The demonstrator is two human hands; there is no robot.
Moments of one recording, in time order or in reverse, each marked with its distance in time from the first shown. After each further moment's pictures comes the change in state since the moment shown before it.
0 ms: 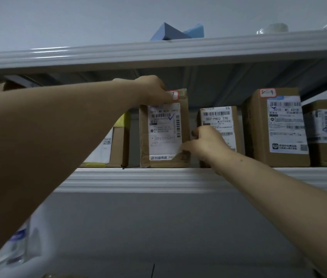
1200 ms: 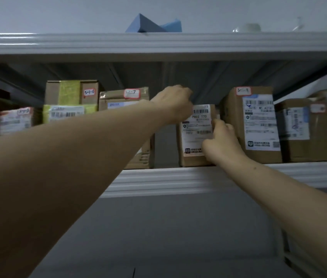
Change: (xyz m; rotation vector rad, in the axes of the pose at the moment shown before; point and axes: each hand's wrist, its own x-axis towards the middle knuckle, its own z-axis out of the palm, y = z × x) left_hand -0.006 0.077 0.055 0.035 0.104 0.269; right_hand -0.003 0.045 -0.043 -0.057 0.219 0.030
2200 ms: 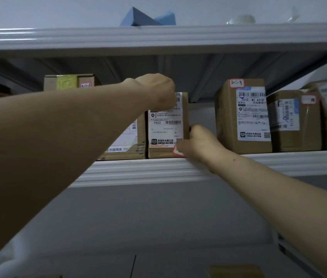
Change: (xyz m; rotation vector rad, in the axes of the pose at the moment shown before) left_hand -0.003 -0.011 -0.023 0.317 -0.114 -0.039; right_hand -0.017 -0.013 0.011 -0.038 -0.232 0.026
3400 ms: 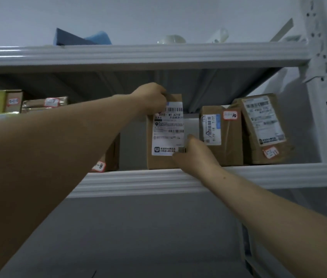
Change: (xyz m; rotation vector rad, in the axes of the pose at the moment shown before) left_hand 0.059 0.161 -0.018 -0.589 0.040 -0.187; right_hand 0.013 0.129 -0.123 -0.028 0.072 -0.107
